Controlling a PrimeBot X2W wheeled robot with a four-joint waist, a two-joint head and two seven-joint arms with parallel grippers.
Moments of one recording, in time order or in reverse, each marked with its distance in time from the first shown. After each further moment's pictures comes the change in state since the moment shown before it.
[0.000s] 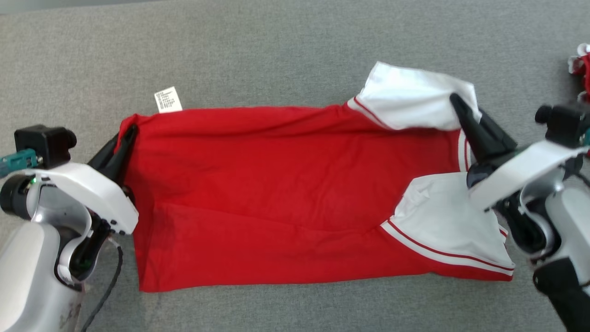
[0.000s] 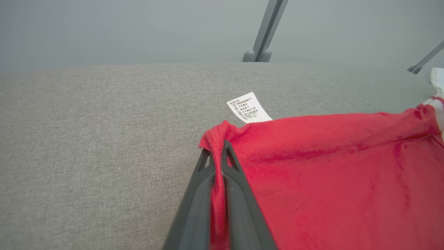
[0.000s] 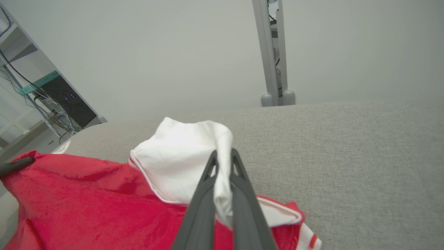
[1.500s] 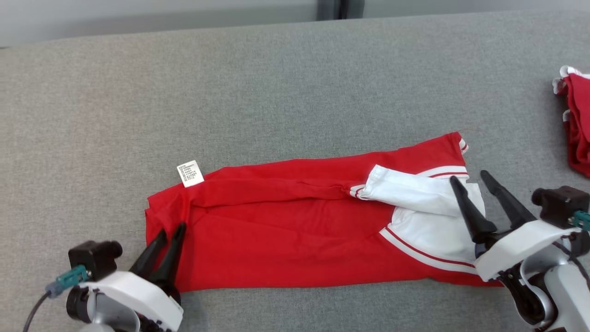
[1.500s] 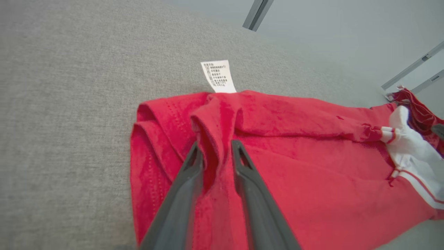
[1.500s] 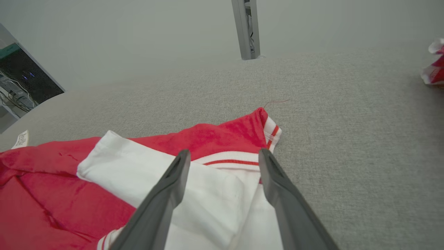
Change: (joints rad) left arm 0.356 -0.115 -0.033 -0.040 -0.064 0.005 -0.214; right arm 0.322 0.069 -0.167 -0.028 -0.192 0.000 -0.017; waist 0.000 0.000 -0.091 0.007
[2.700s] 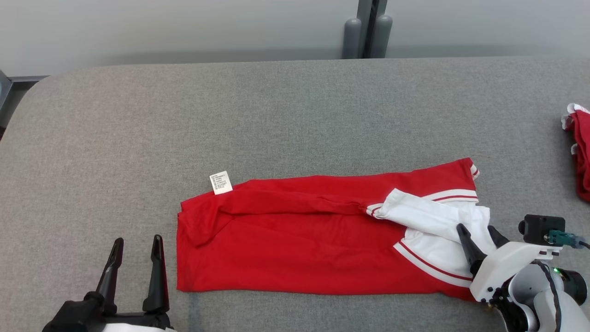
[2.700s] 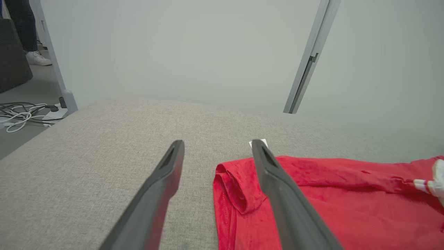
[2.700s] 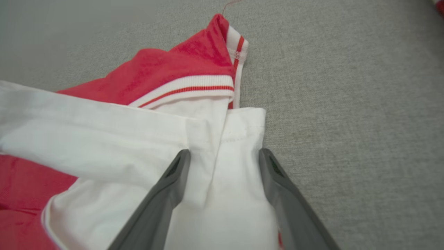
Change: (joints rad) left arm 0.194 -0.215 0.247 -0.125 0.428 0.054 -0.277; right arm 0.012 0.207 -0.279 0.259 -0.238 0.000 0.204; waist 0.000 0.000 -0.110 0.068
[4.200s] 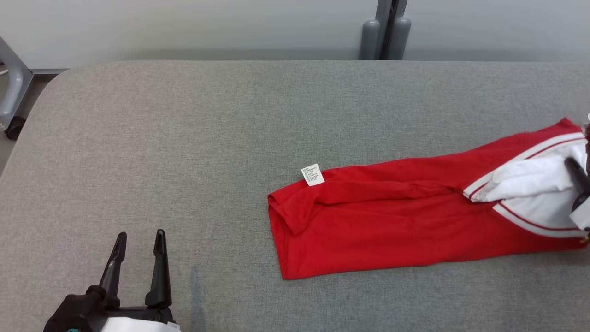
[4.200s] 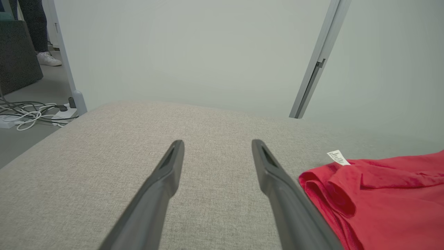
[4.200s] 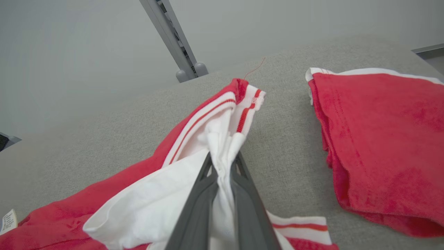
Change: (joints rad) left arm -0.025 -0.013 0.006 0.018 0.003 -0.019 0.000; right arm -0.210 -0.336 0.079 0.107 0.410 0.000 0.068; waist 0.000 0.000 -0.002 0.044
